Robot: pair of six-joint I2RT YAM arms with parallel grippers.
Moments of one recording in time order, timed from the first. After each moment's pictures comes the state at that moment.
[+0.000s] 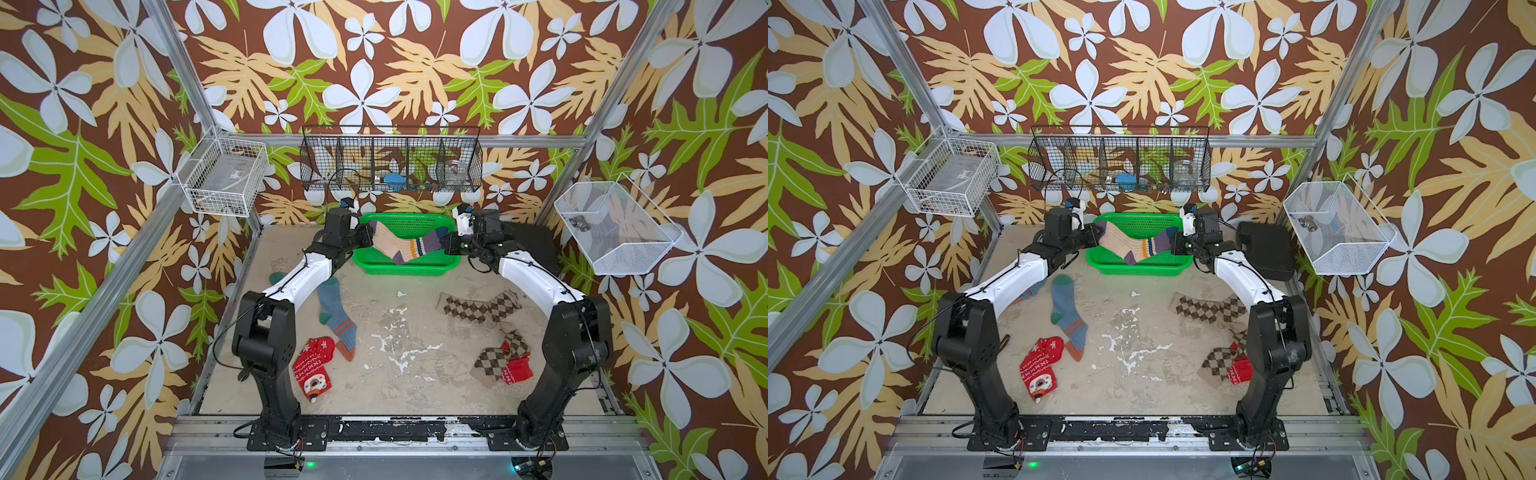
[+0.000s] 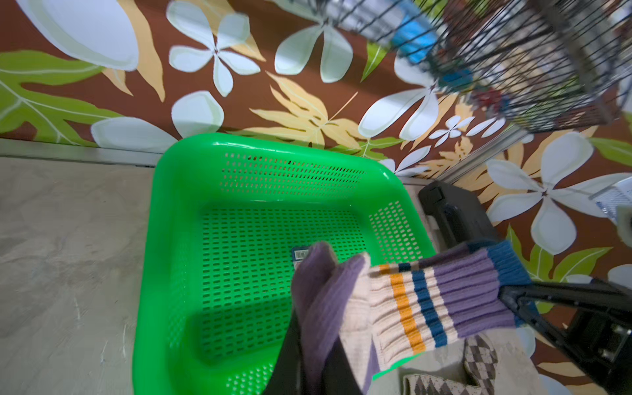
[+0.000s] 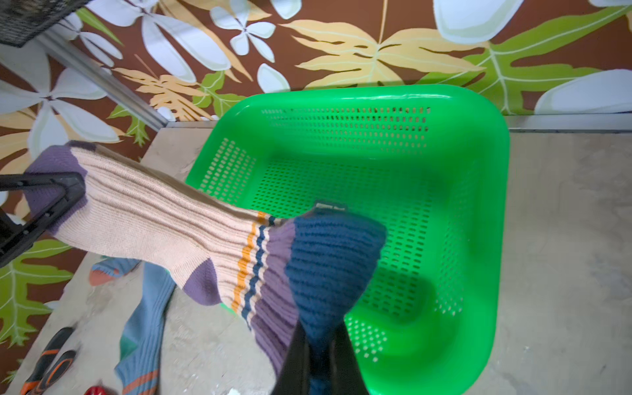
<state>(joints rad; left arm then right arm) -0.30 1.90 1.52 -0.06 0.21 -0.44 0.23 1.85 1.52 -0.28 -0.30 0.24</state>
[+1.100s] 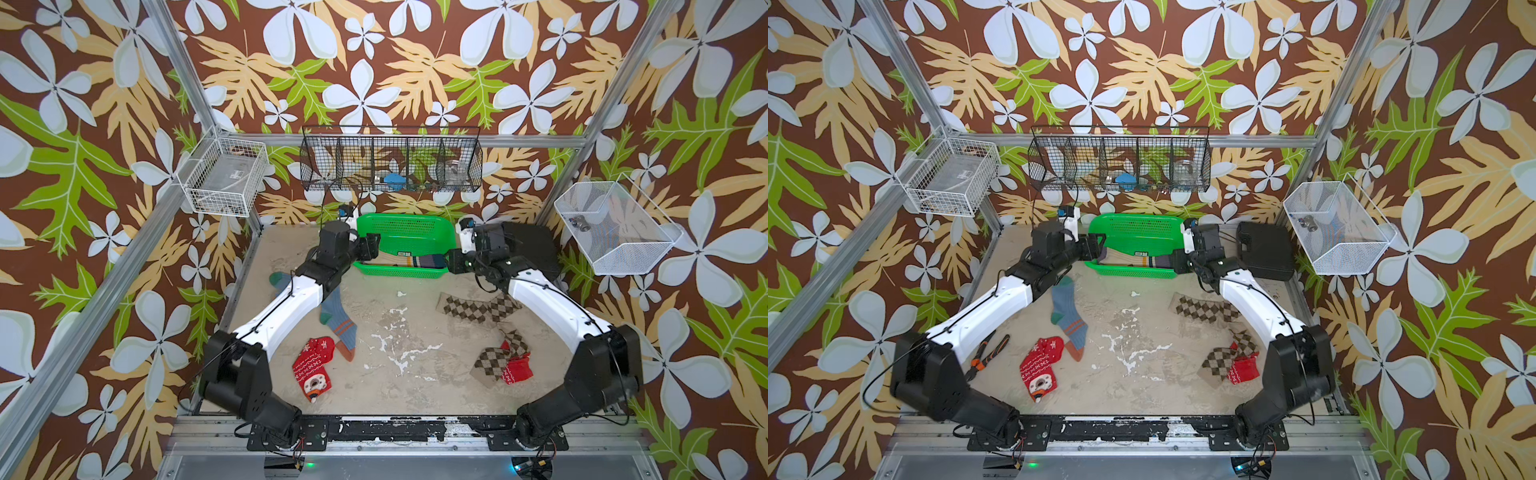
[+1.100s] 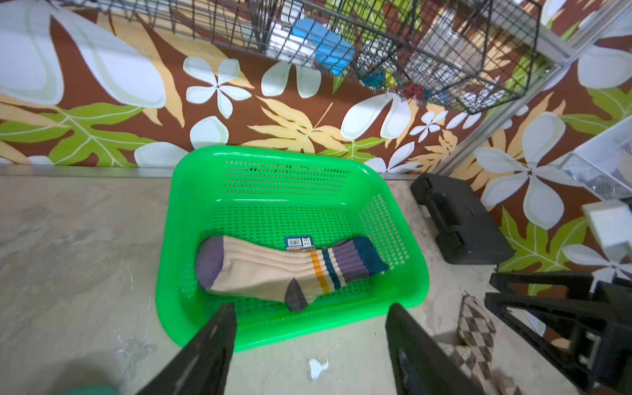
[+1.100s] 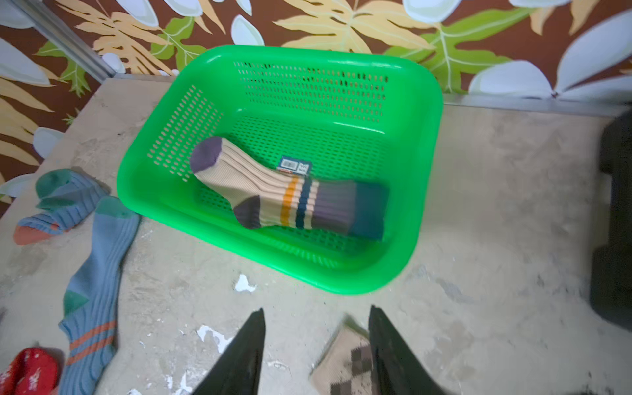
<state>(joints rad) -0.39 1.45 1.13 -0.03 0.05 -0.38 0.32 1.51 1.17 -0.36 -0.08 0.16</state>
